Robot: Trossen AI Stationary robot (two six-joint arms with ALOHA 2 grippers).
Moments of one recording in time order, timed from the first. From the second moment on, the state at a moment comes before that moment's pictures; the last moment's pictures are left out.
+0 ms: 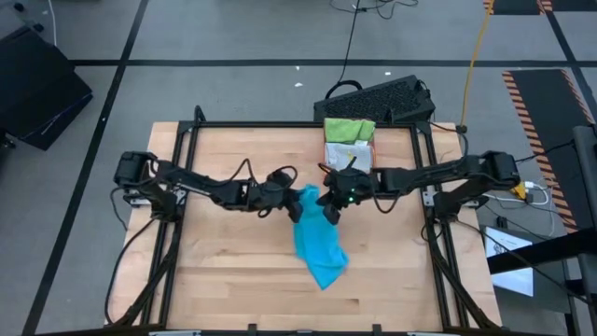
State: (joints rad) left arm -0.05 1.65 0.88 0.23 -0.33 -0.66; right arm -0.02 1.45 0.87 -0.10 -0.03 0.55
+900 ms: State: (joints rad) left arm -0.14 1.48 0.88 0.32 -0.18 -0.46; right arm 0.14 1.22 0.88 -0.40 -0.16 0.16
